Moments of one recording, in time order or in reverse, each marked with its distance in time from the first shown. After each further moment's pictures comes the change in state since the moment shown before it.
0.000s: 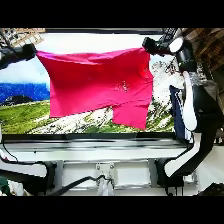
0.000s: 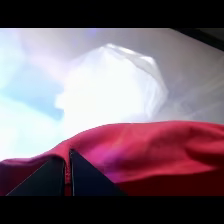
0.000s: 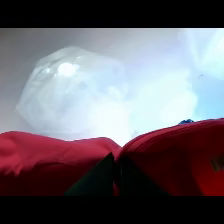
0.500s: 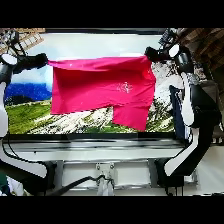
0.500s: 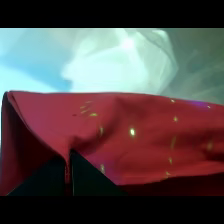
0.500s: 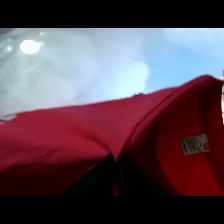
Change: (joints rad) left arm -0.024 -0.104 -0.012 0.027 -0.029 -0.028; right arm -0.055 -0.070 0.000 -0.075 0.115 0.000
